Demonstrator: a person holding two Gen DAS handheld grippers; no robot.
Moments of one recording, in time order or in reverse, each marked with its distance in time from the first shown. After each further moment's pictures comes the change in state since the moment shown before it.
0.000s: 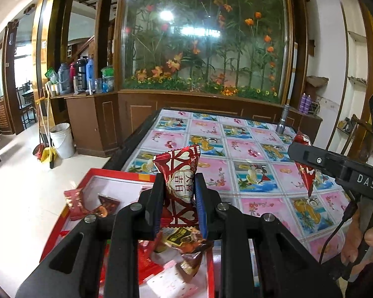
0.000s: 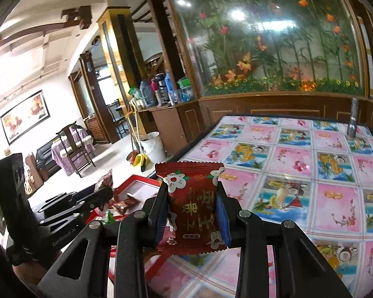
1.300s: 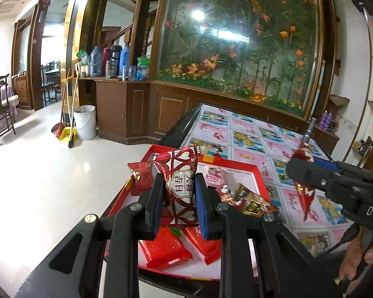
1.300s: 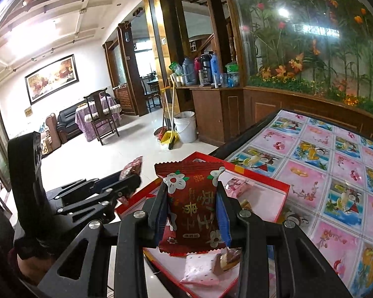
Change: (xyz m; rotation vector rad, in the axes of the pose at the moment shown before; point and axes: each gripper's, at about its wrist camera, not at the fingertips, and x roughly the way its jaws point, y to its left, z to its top) left arm -0.018 0.109 -0.038 -0.145 0.015 0.092; right arm 0.060 0.137 -0.034 -0.179 0.100 0.129
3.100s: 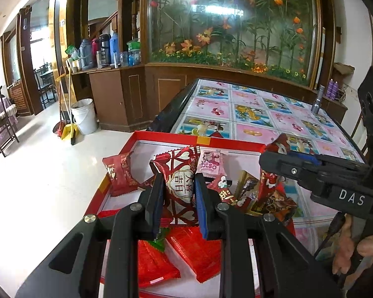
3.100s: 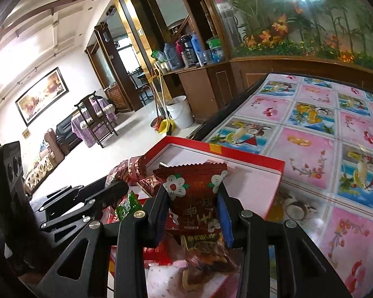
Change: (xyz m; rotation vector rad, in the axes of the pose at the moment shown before) left arm 0.055 -0.037 -0.006 0.118 0.121 0.046; right arm 0.072 -0.072 -0.015 0.181 0.099 0.041
